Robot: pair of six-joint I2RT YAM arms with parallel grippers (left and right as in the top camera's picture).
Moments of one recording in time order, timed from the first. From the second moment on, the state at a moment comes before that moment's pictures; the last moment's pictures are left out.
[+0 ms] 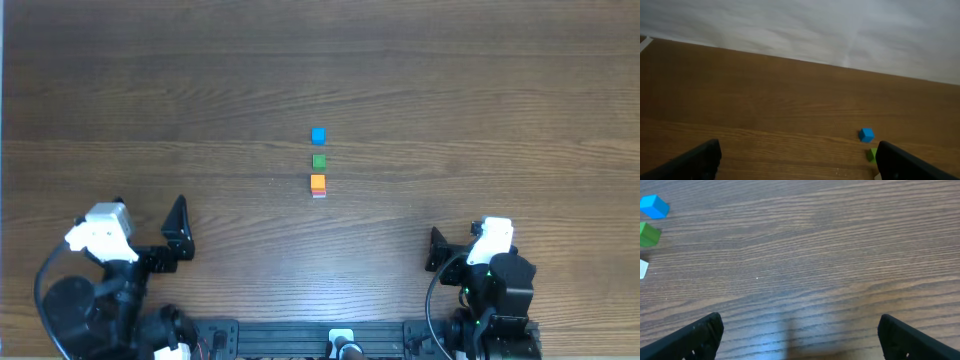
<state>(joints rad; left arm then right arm) 0.36 0.12 0.56 -0.69 0.42 -0.10 -0.08 0.01 0.24 -0.86 -0.09 0.10</state>
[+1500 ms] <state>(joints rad) 0.21 0.02 0.08 -0.19 0.39 -0.16 -0.08 0.01 0.24 -0.86 -0.09 0.10</state>
